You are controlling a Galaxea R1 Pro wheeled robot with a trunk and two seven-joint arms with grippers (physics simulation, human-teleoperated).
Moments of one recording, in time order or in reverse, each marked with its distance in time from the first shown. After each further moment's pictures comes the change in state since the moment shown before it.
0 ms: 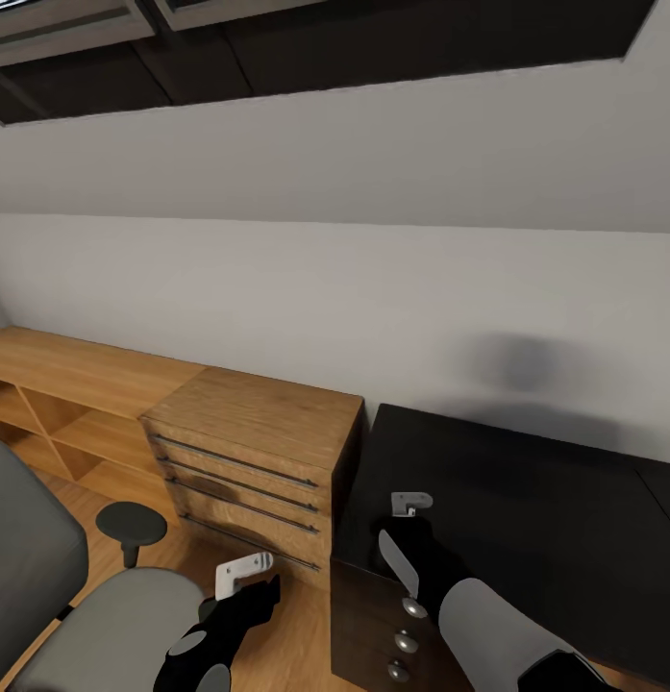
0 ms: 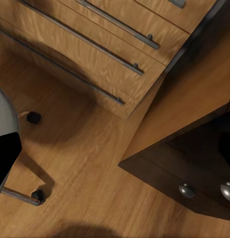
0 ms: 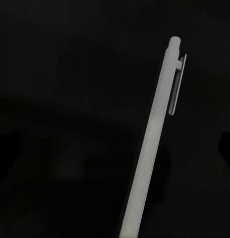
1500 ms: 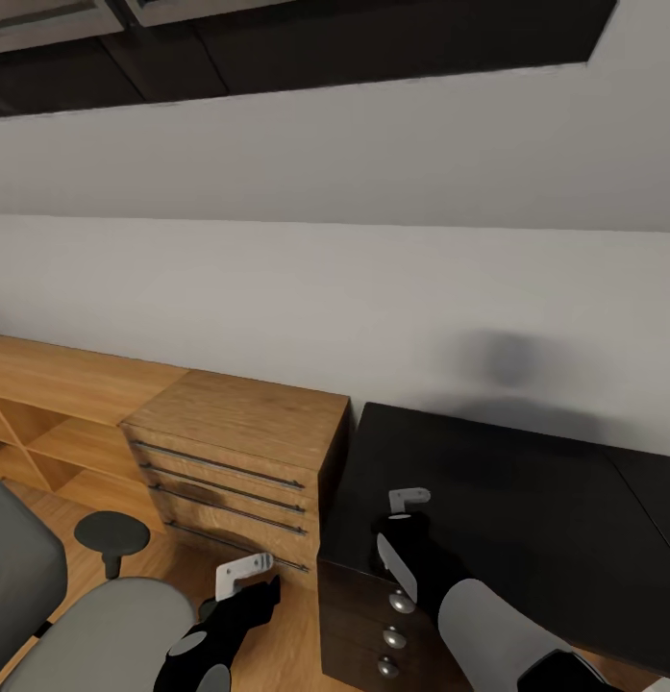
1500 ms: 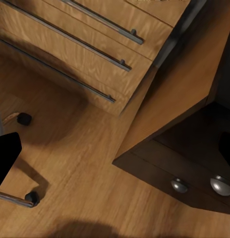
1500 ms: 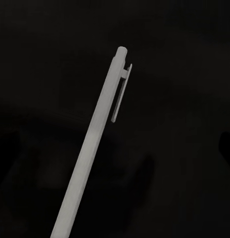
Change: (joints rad) left arm 0.000 0.000 0.000 0.003 0.001 0.001 0.000; right arm 0.000 0.000 0.029 0.000 0.081 -0.003 0.000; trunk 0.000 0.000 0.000
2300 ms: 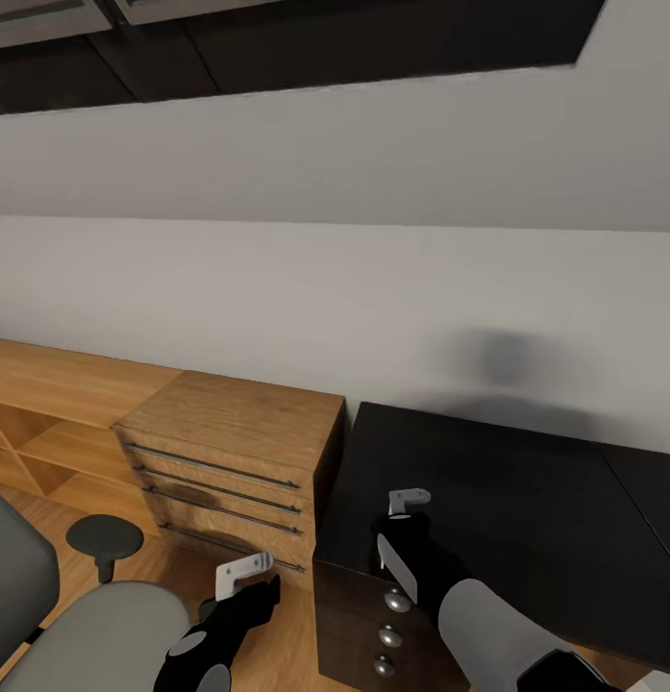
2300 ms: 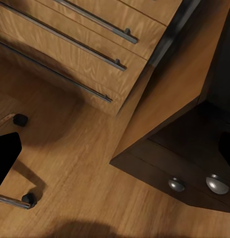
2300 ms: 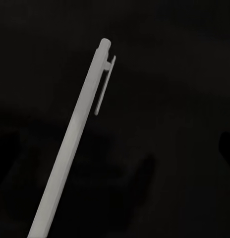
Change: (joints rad) left arm 0.000 0.000 0.000 0.000 0.001 -0.002 0.000; right arm 0.000 0.000 -0.001 0.003 0.000 0.004 0.001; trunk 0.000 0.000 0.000
